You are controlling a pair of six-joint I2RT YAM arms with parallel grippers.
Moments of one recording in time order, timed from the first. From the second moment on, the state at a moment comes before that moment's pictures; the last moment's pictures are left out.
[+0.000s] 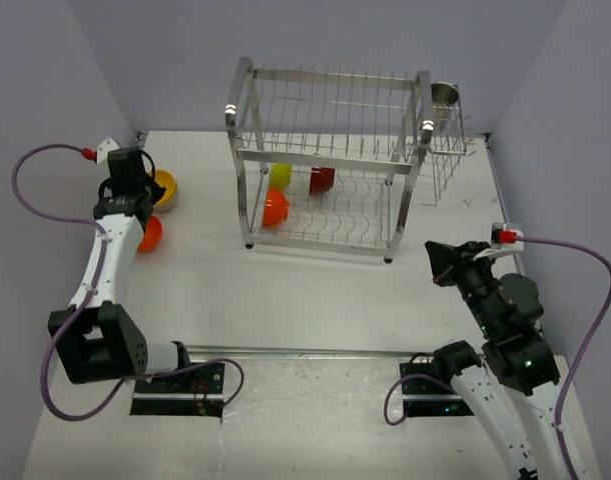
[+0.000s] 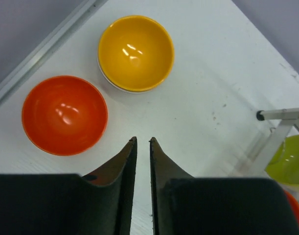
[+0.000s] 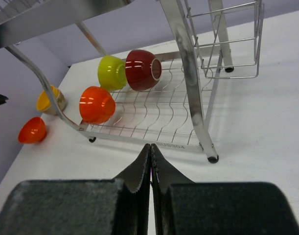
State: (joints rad) left arm 0.14 1.36 1.17 -0.44 -0.28 -0.55; right arm 0.33 0.30 0.73 -0.49 0.05 0.44
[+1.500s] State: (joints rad) left arm -0.01 1.09 0.88 -0.28 -0.02 -0.54; right arm 0.51 1.10 0.67 -0.01 0.32 0.52
